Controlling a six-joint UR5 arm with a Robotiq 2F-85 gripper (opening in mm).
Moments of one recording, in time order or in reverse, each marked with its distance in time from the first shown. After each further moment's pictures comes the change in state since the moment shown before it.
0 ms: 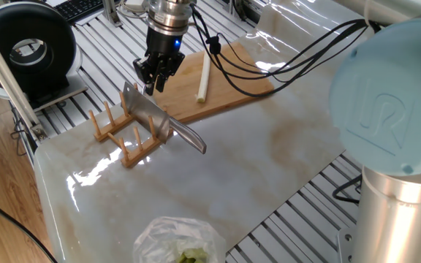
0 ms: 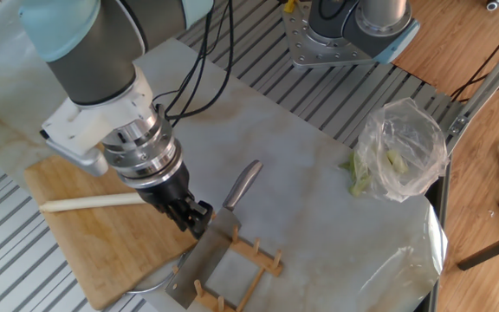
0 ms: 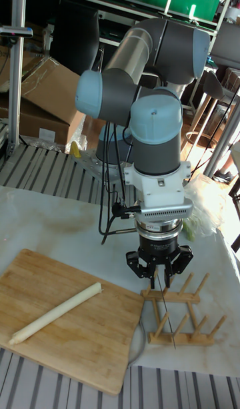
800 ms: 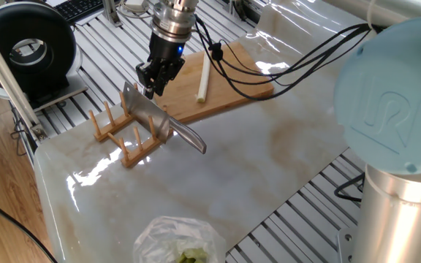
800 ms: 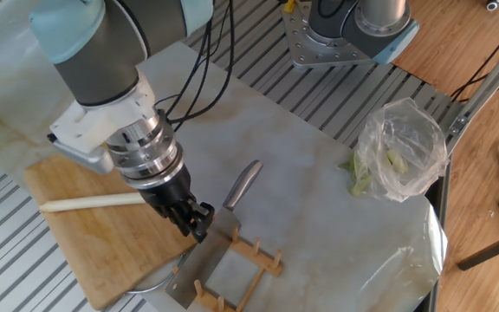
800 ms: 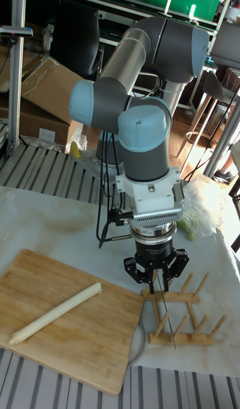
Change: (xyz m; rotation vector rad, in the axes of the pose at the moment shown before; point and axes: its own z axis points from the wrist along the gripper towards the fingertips) arm 0.005 -0.001 0.021 -0.045 -0.028 -0.018
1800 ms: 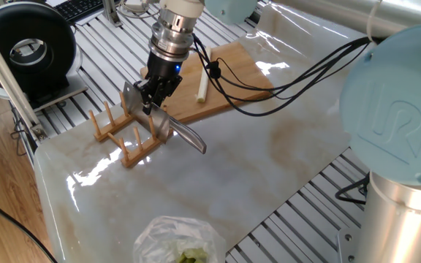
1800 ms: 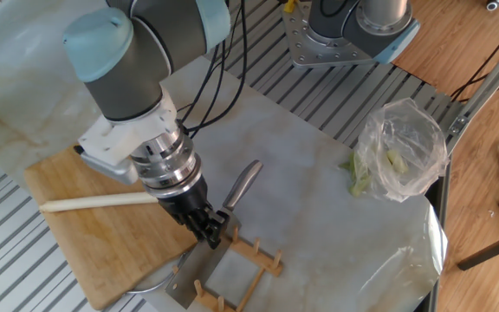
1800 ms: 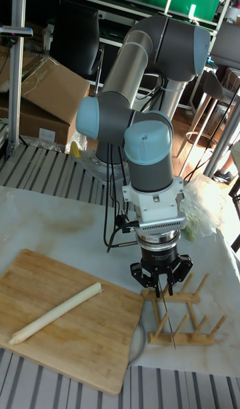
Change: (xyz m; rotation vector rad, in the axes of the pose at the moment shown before) arm 0.011 0.010 0.027 -0.005 -0.007 0.007
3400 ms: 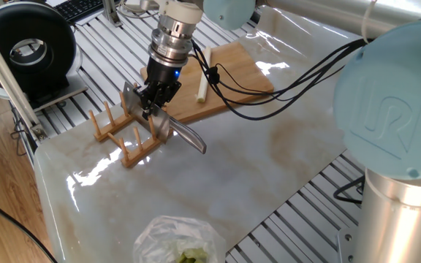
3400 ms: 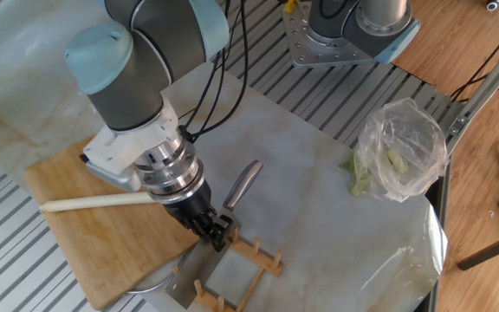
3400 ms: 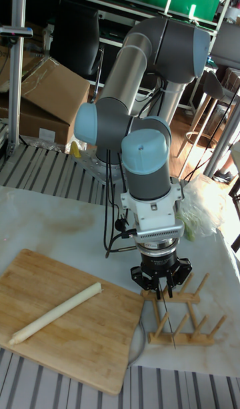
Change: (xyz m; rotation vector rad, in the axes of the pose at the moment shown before) arm 0.004 0.000 0.012 -0.018 0.027 0.013
